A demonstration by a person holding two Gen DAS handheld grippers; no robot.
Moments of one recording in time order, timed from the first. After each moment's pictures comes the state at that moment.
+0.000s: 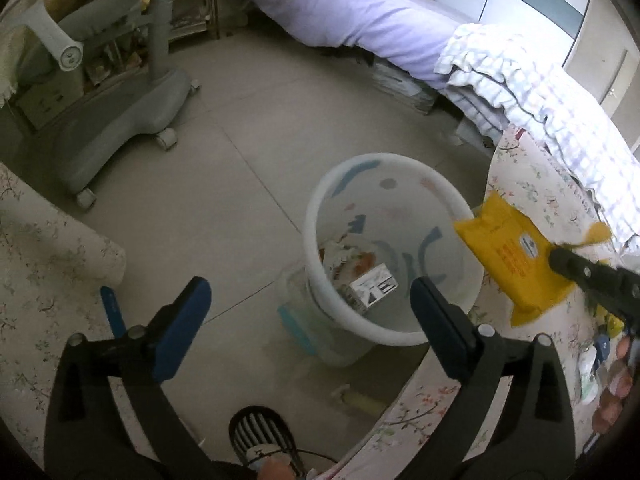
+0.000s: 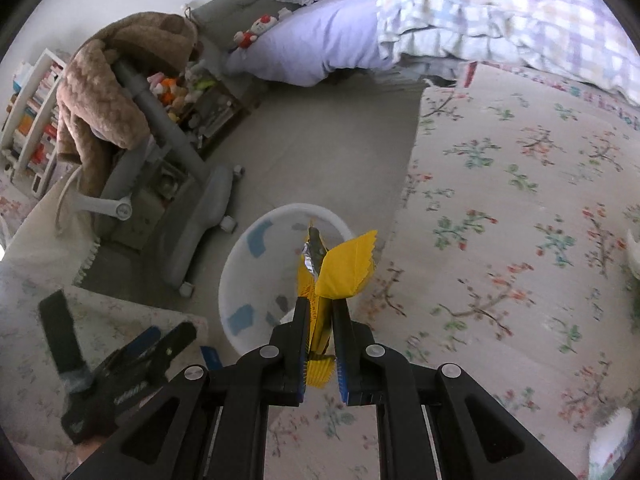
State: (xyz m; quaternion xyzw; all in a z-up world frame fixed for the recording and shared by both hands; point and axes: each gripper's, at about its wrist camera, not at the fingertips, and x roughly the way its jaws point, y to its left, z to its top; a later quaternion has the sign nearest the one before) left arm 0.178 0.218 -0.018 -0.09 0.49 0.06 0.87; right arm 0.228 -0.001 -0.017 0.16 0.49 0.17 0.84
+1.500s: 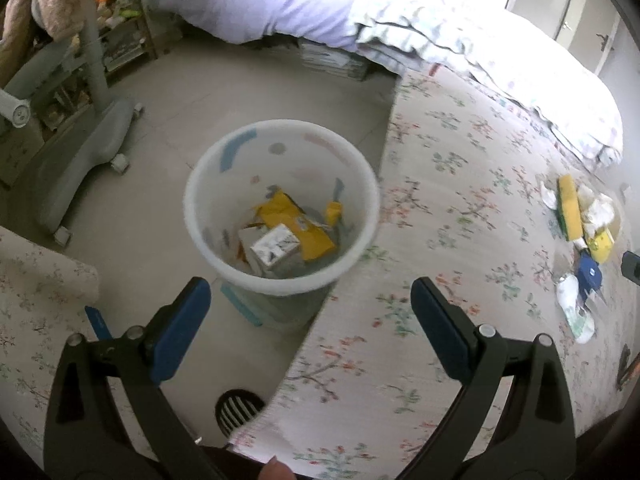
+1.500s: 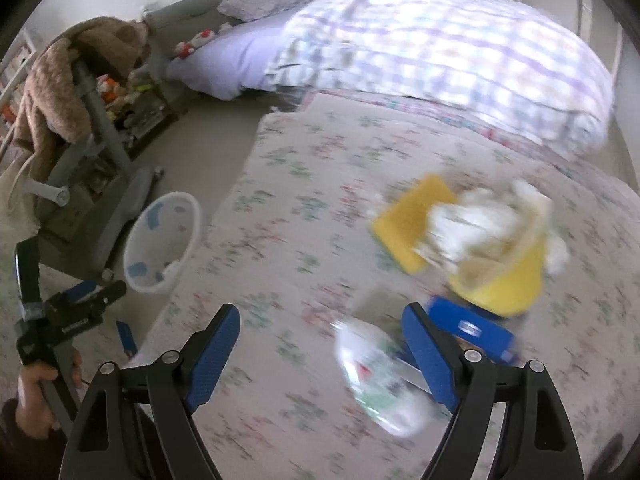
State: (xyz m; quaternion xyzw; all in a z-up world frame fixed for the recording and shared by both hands) left arm 0.153 0.116 -0.008 -0.01 0.50 -0.02 0.86; right arm 0.110 -0.175 0.027 0.08 0.49 0.04 0.87
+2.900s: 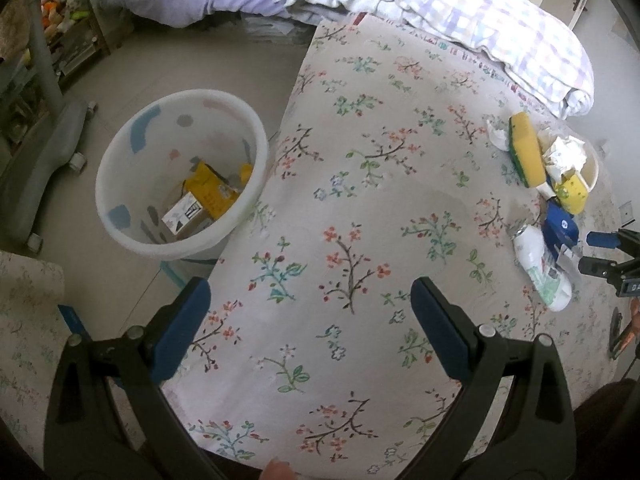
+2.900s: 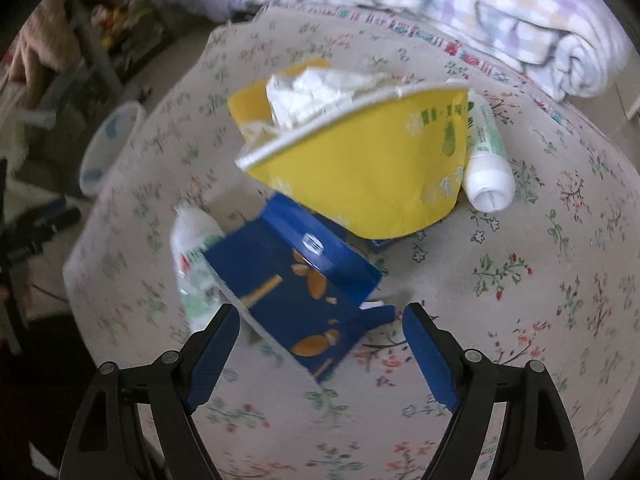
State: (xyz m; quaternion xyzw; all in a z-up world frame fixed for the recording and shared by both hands) left arm 0.140 0.043 -0.025 0.02 0.55 -0.08 0.83; right arm 0.103 -0.279 -0.034 0.00 0.59 0.09 0.80
